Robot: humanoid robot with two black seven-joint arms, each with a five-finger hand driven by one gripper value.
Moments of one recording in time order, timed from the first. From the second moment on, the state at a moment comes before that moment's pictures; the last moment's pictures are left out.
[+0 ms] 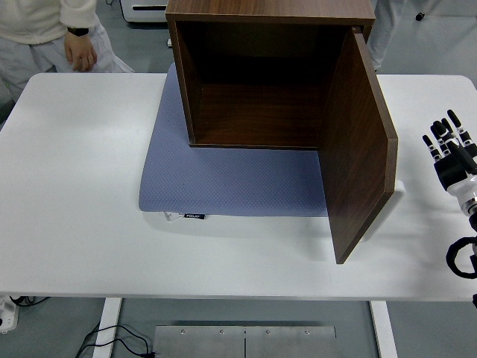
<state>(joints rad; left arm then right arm) 0.14 0.00 -0.17 -0.23 0.09 0.07 -0.04 0.36 -0.16 1.56 0.84 -0.47 0.28 0.14</state>
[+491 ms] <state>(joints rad) 0.15 0.00 -0.17 -0.23 0.09 0.08 -0.04 0.36 -0.17 1.57 0.84 -0.47 0.28 0.14</state>
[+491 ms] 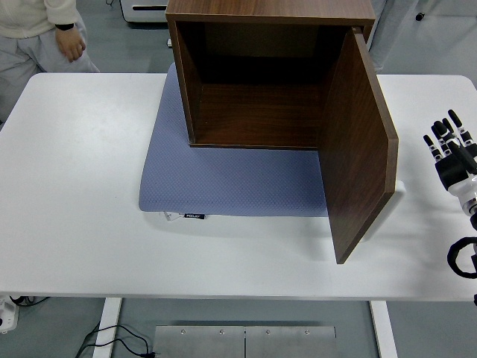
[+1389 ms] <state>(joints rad) 0.17 0.00 -0.17 -0.23 0.09 0.08 -0.04 0.36 -0.17 1.56 0.84 -0.47 0.28 0.14</state>
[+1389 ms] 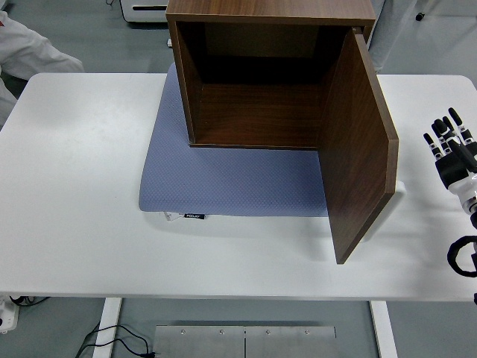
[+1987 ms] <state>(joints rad) 0.17 0.00 -0.17 -0.23 0.09 0.08 -0.04 0.37 -0.17 1.57 0.84 -0.47 0.28 0.14</state>
